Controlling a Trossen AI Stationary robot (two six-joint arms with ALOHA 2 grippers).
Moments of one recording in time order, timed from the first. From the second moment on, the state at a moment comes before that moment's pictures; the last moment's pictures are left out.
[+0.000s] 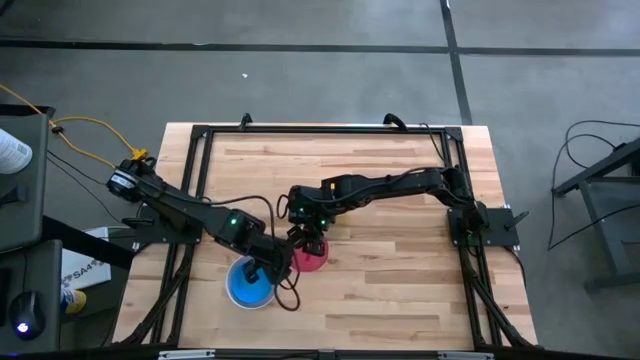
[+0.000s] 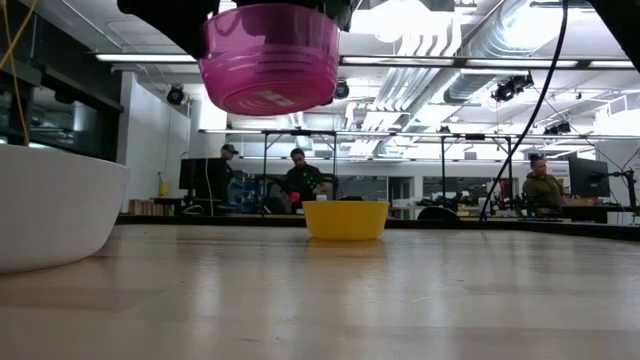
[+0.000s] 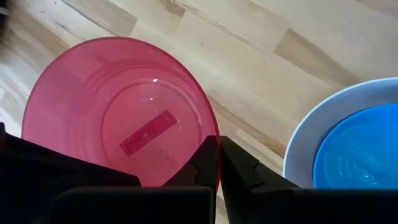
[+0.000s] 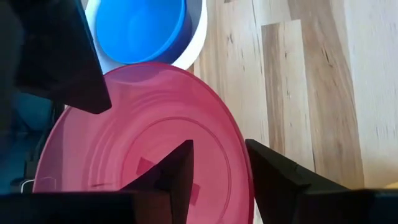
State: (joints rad) left arm -0.39 1.53 1.28 -0.75 -0.11 0.64; right arm 0.05 2.10 1.91 -0.82 -0.27 0.23
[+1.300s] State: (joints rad) left arm -0.42 1.52 1.27 -0.78 -0.08 0.54; right arm 0.05 2.10 1.90 -0.77 -0.31 0.19
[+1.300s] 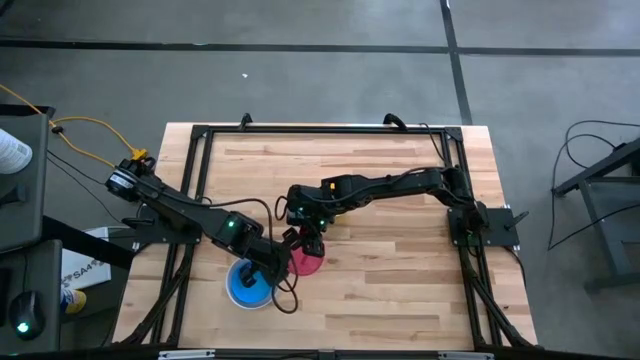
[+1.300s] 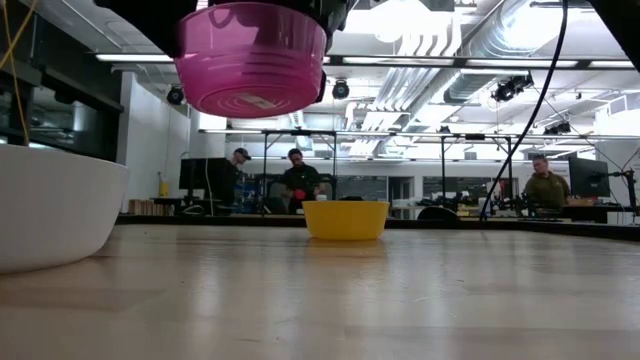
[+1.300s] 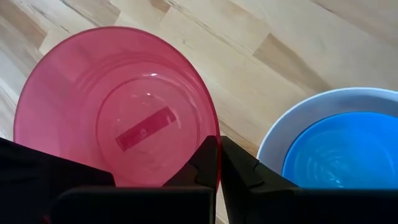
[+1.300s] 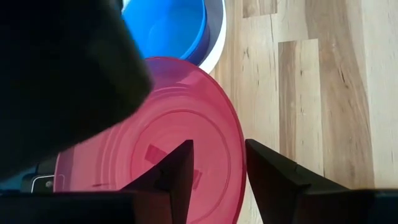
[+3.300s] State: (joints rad) left arm -0.65 1.44 1.19 -0.90 -0.19 0.15; right arm 0.05 1.93 1.91 -0.95 -0.31 0.19
